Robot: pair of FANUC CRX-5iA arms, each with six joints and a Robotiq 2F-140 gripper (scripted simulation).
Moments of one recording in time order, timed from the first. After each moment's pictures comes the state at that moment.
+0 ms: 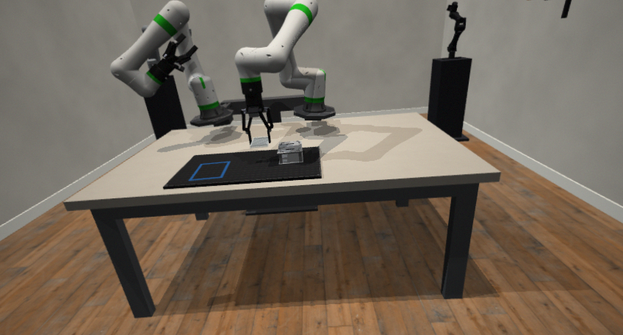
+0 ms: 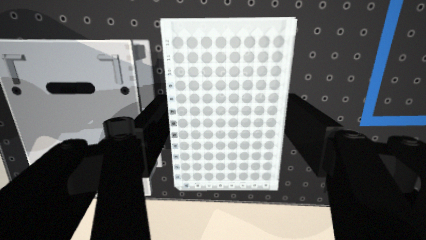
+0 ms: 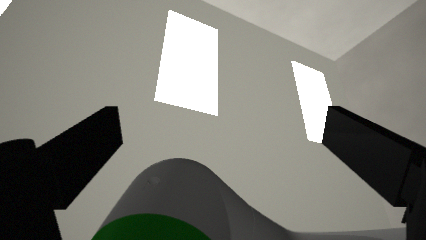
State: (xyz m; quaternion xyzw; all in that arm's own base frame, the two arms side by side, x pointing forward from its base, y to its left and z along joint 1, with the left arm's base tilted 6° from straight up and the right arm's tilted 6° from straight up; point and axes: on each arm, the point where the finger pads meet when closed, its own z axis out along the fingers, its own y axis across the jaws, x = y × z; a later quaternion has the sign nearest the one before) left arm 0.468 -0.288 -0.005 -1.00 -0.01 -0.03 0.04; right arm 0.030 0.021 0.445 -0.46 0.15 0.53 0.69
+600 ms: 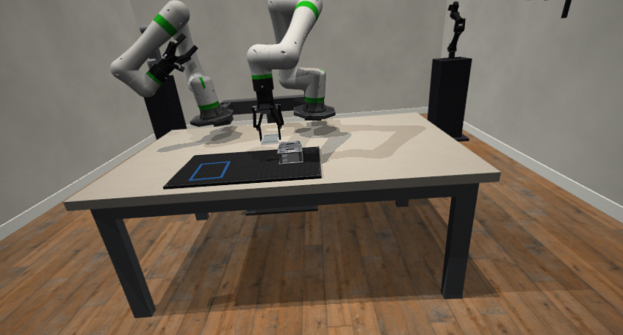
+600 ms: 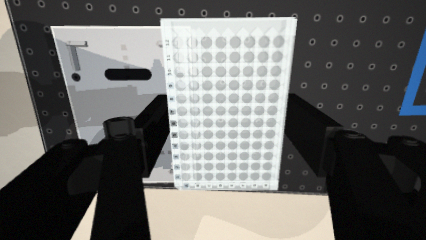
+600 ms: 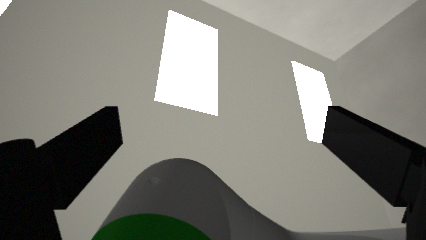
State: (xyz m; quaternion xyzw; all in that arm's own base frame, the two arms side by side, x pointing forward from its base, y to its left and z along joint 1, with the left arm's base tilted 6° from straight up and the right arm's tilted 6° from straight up) left arm 0.456 -0.238 0.007 -1.00 -0.01 -0.03 0.04; right arm 0.030 0.021 0.445 -0.46 0.15 0.53 0.69
